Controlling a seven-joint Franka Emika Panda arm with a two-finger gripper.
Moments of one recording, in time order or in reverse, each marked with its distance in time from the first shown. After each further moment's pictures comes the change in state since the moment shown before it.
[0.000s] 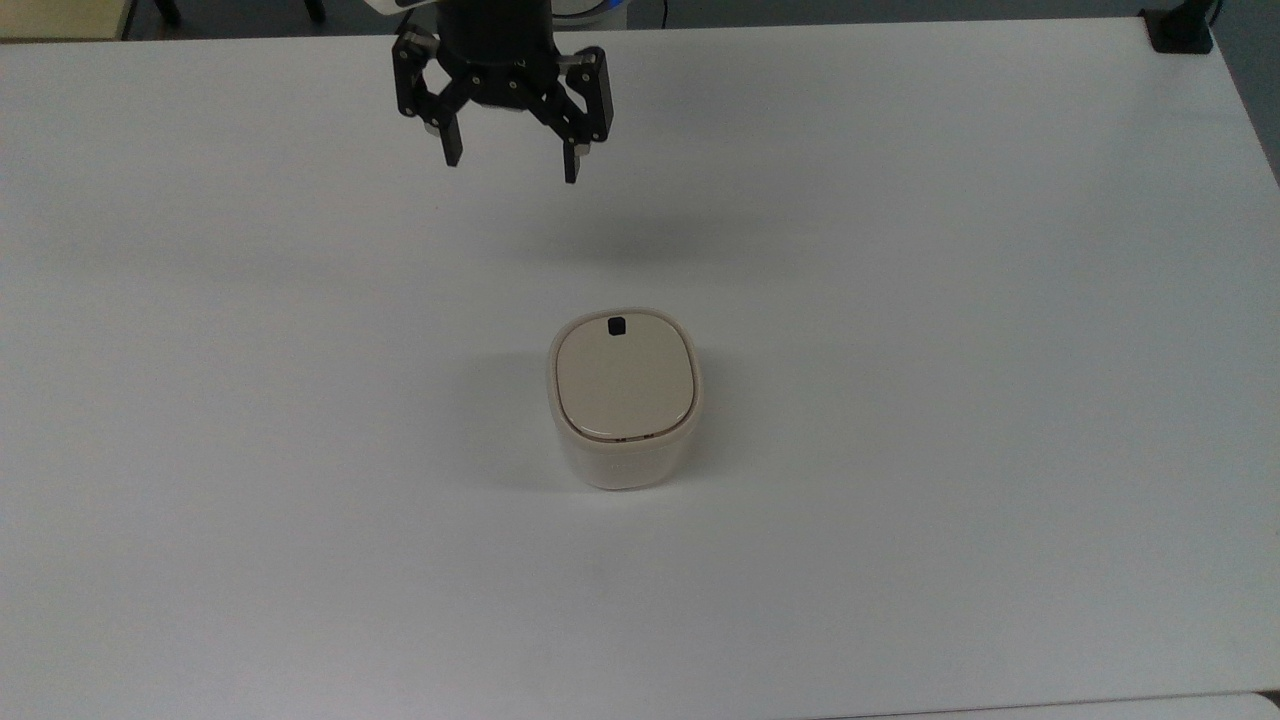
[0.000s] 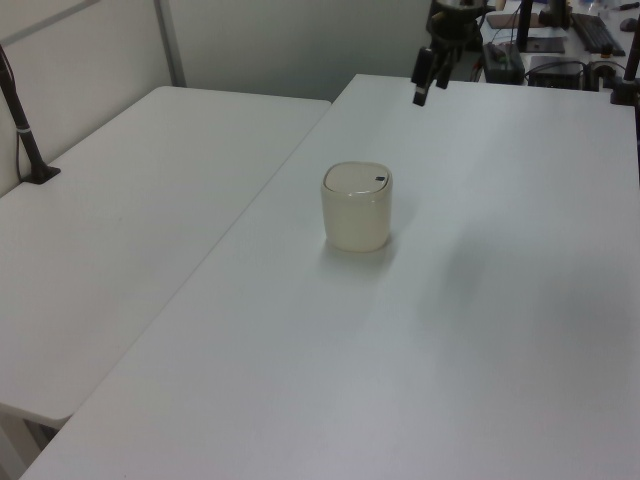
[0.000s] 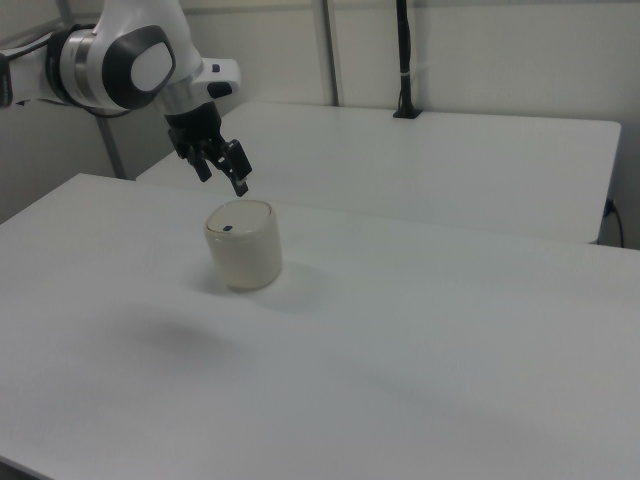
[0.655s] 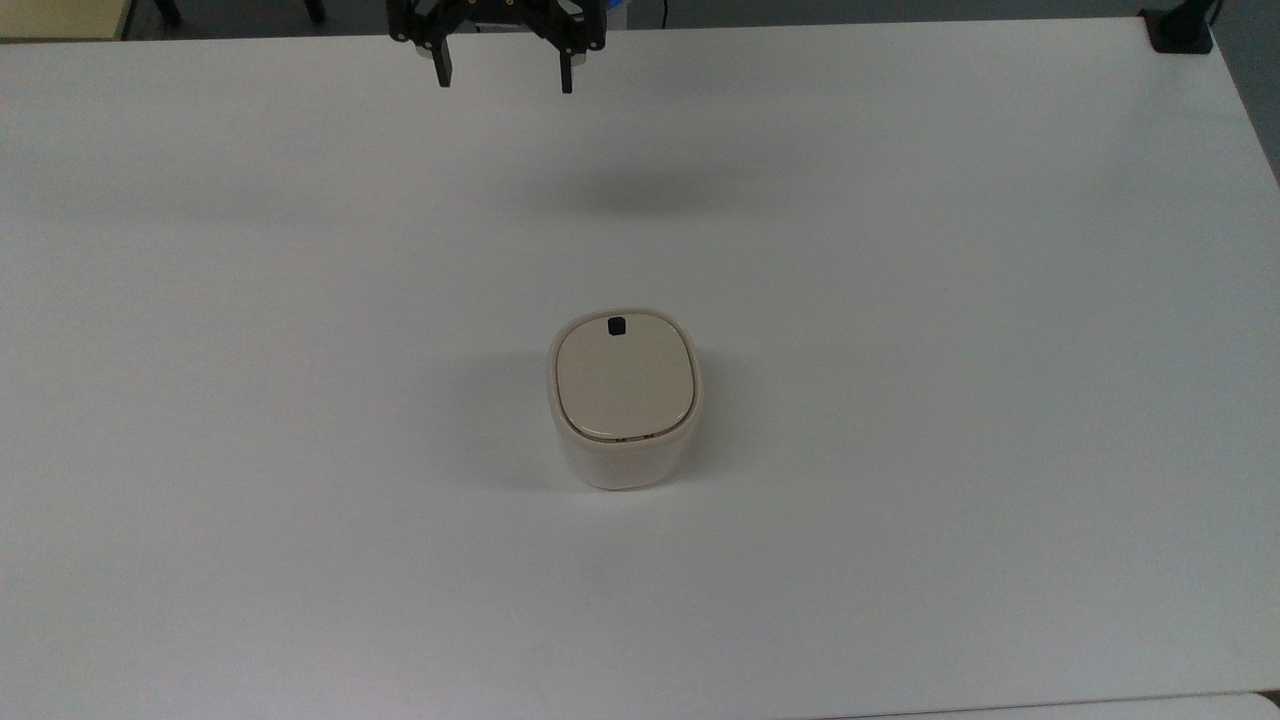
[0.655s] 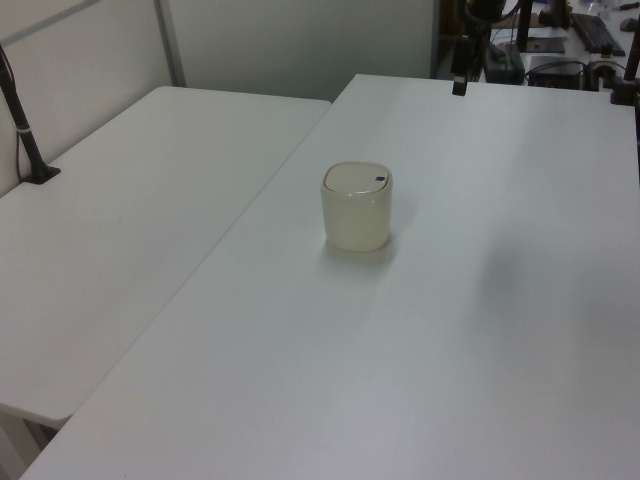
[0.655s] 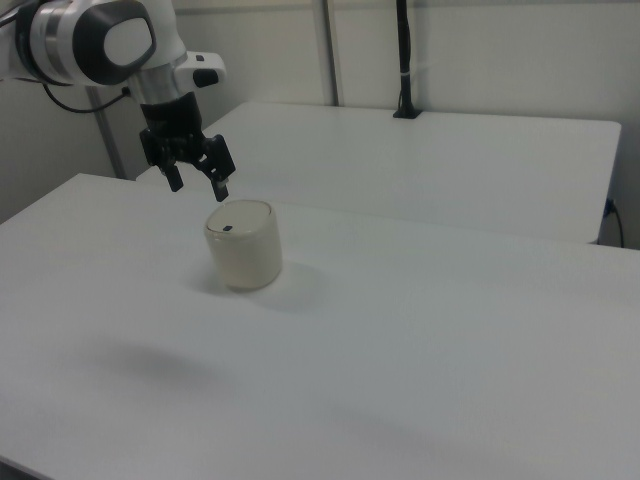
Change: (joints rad) arm 0.000 -0.090 -0.014 -0.004 -0.001 -0.231 -0.171
